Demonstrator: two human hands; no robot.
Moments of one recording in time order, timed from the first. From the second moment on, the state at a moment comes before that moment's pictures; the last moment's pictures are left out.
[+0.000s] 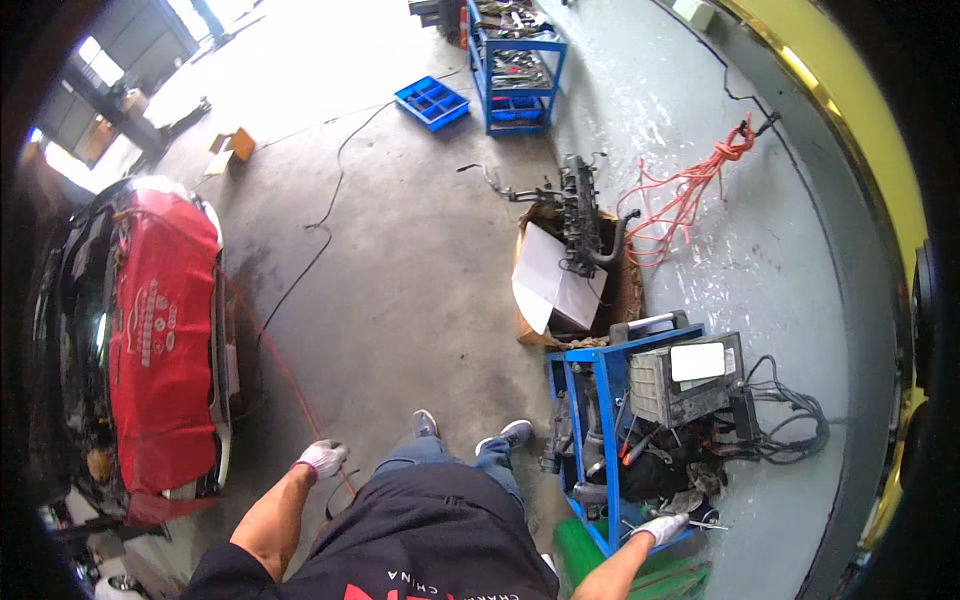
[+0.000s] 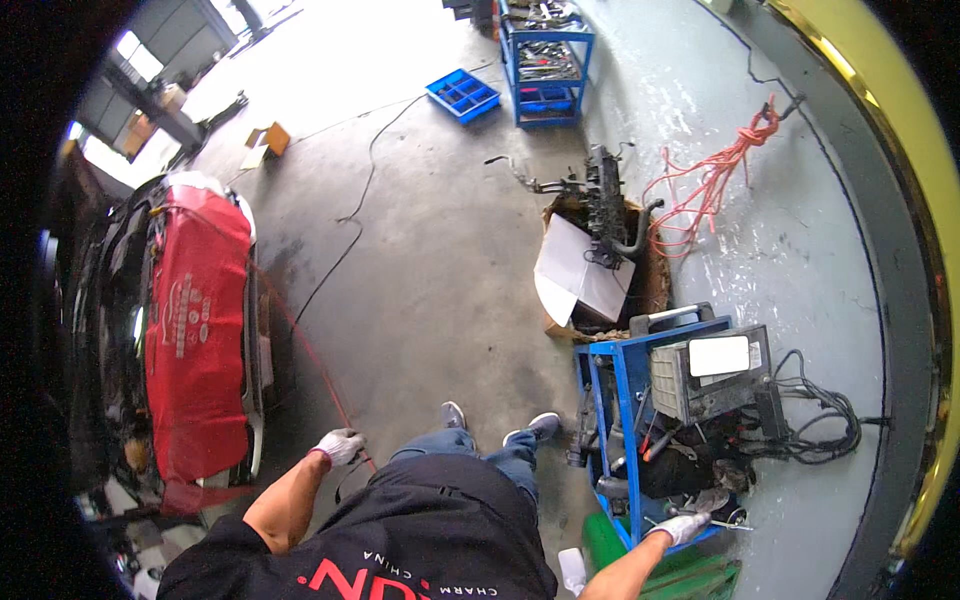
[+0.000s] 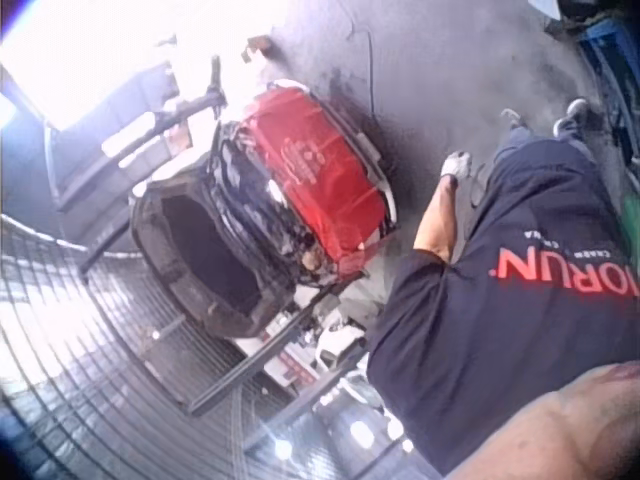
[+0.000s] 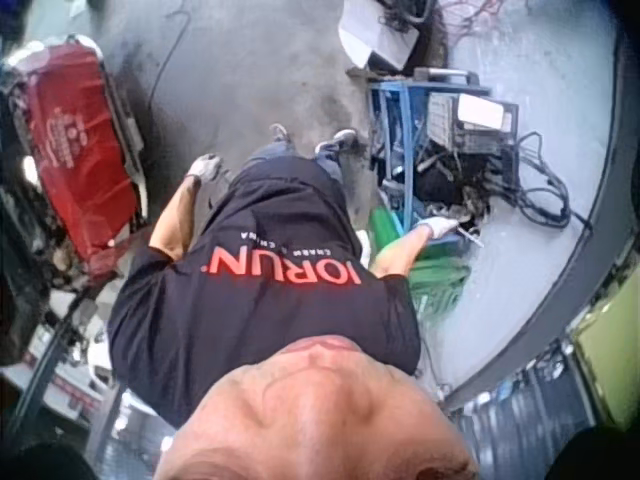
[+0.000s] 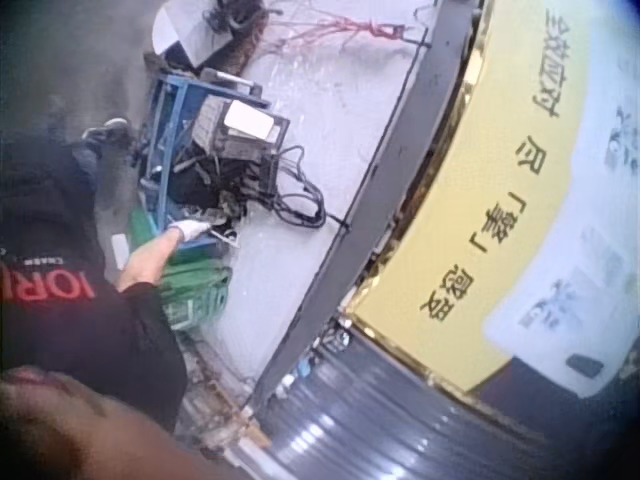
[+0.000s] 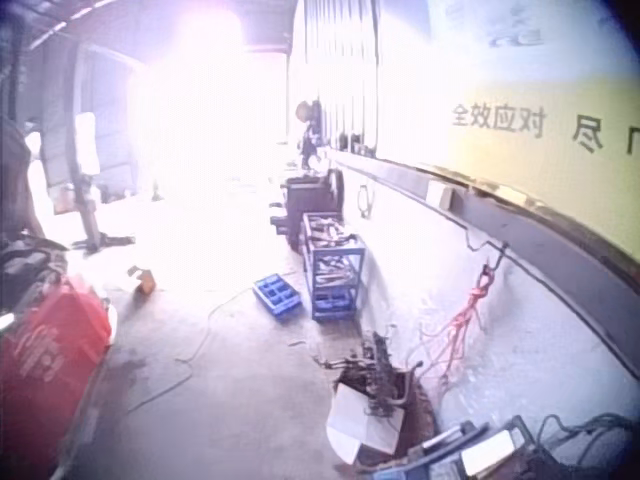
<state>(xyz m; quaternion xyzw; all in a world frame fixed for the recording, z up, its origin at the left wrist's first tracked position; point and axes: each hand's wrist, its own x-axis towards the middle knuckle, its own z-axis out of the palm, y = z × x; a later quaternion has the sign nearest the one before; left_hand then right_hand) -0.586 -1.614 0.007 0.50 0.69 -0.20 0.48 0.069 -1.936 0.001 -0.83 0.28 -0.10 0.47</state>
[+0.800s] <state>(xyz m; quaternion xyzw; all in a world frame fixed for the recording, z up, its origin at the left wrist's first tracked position) -0.562 -1.495 -0.037 0.39 0.67 -0.13 0.62 0.028 -1.904 0.166 -0.50 0.16 0.12 0.84</state>
